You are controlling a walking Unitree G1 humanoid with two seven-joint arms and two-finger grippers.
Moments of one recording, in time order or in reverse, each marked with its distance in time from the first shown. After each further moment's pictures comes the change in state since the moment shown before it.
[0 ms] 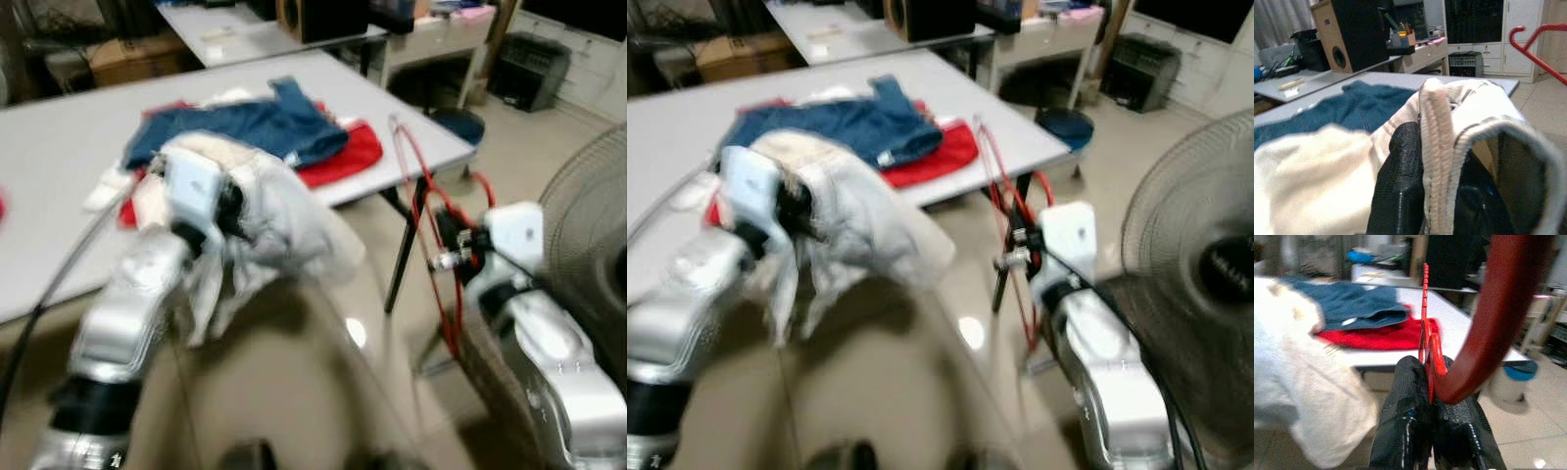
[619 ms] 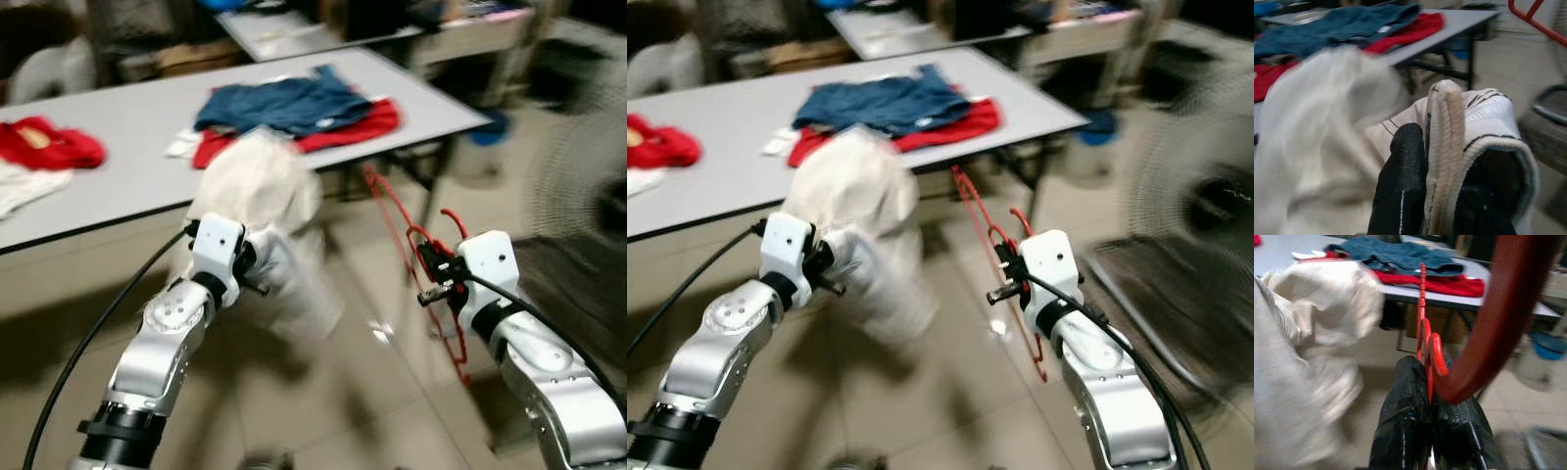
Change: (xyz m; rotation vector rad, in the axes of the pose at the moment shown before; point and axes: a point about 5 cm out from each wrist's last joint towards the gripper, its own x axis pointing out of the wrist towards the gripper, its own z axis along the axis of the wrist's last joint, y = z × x) left arm -0.009 -0.016 -0.065 -0.089 0.198 0.019; right arm -0.004 0.006 -0.022 -0.080 0.131 0.117
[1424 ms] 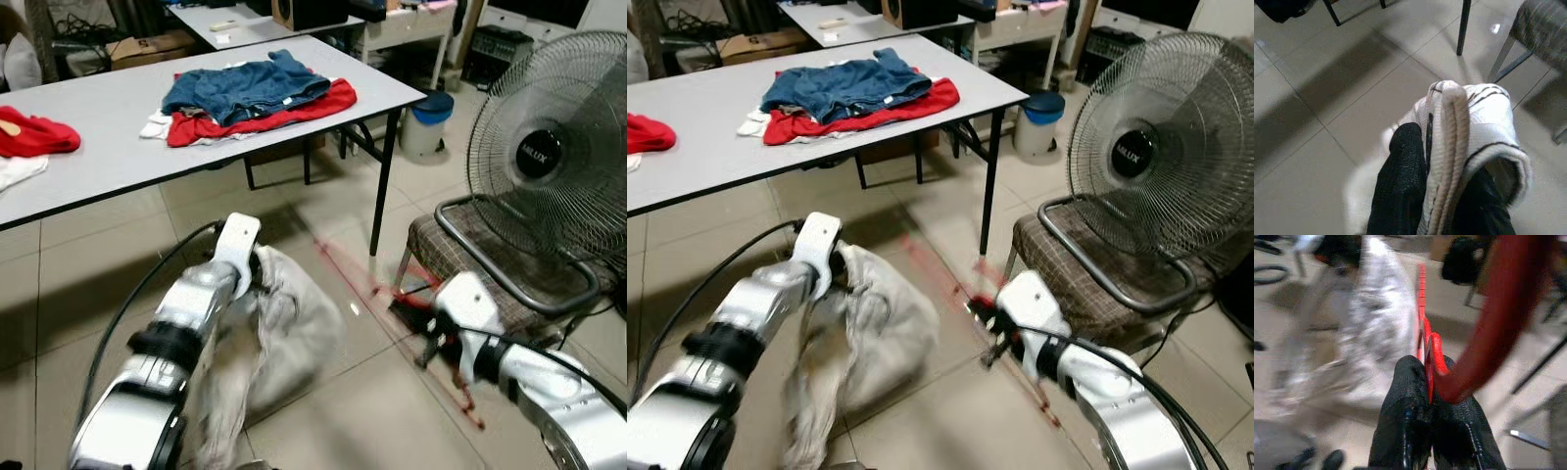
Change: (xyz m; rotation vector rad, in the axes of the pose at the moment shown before) left arm 0.058 0.011 -0.027 -0.075 0.466 0.116; right arm -0.024 0.022 -0.031 -0.025 0.150 0.433
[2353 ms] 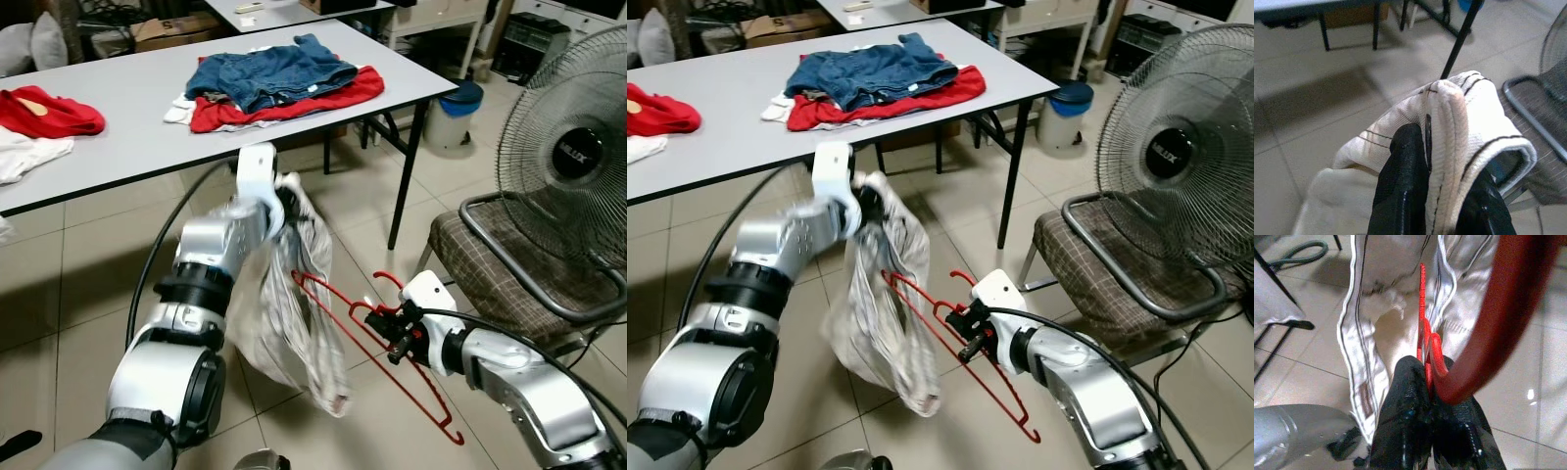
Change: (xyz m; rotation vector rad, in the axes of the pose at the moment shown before) left arm -0.018 -0.027 0.100 -0.283 -0.210 -0.109; right arm 0.040 -0.002 -0.015 0.151 0.144 0.081
